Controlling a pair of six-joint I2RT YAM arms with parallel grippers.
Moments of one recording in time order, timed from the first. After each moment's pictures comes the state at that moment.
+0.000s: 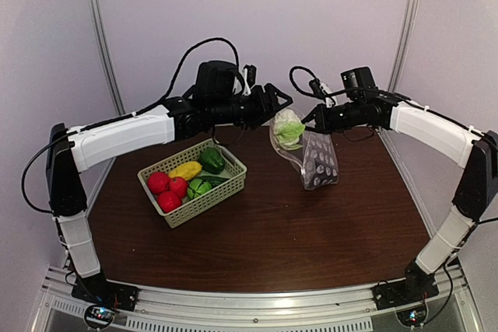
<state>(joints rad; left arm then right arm) -0.88 1.88 1.73 -0.08 0.17 -0.89 0.46 1.63 1.48 -0.47 -0.45 0.26</state>
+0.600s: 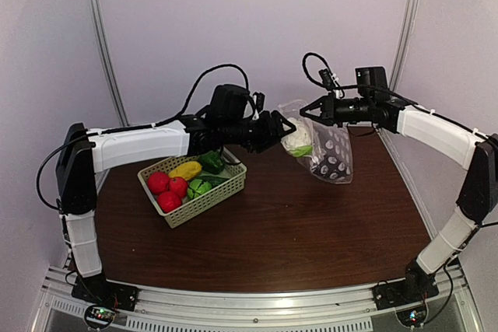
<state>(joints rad) -0.89 1.95 1.64 -0.05 0.20 -0.94 0.37 1.59 1.39 -0.21 -0.72 0.47</state>
